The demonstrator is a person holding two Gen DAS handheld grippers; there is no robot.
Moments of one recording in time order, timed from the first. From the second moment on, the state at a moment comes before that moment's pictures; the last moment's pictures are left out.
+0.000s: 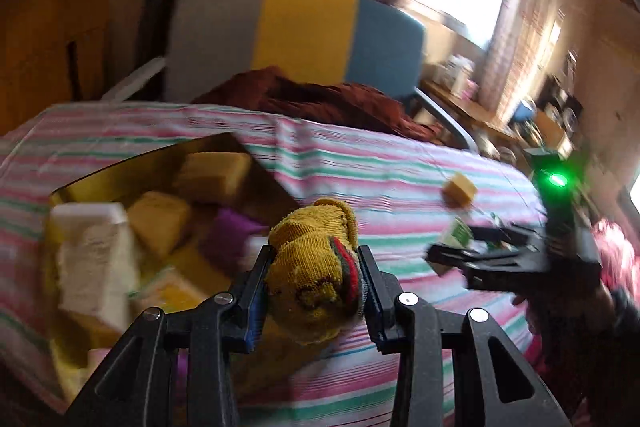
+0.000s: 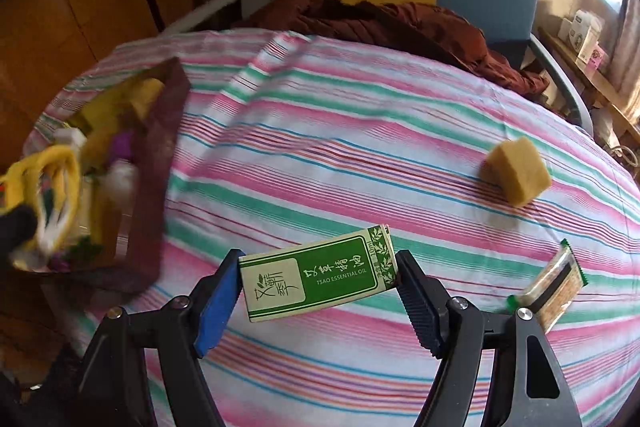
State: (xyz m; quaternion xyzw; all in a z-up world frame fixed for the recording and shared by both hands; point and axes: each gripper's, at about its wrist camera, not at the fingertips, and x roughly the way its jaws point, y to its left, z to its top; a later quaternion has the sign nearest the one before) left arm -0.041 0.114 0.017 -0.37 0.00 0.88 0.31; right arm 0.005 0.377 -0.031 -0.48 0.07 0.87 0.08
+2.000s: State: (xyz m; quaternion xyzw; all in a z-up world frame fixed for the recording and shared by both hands) left arm -0.040 0.047 0.007 -0.34 0.04 0.92 0.18; right arm -0.002 0.207 -0.007 -0.41 0.03 0.91 0.02
